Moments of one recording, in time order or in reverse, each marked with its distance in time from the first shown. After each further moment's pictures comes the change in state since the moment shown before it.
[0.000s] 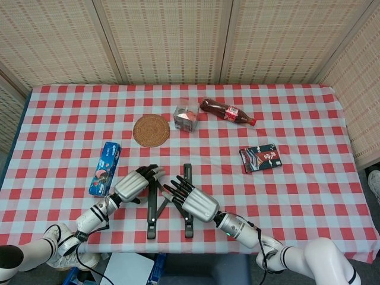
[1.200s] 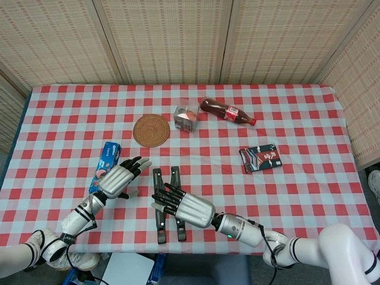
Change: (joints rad) left arm 0.059 0.168 -0.040 -0.213 -0.094 0.039 0.069; right arm 0.113 0.227 -0.017 -0.335 -0.048 -0.083 0.020
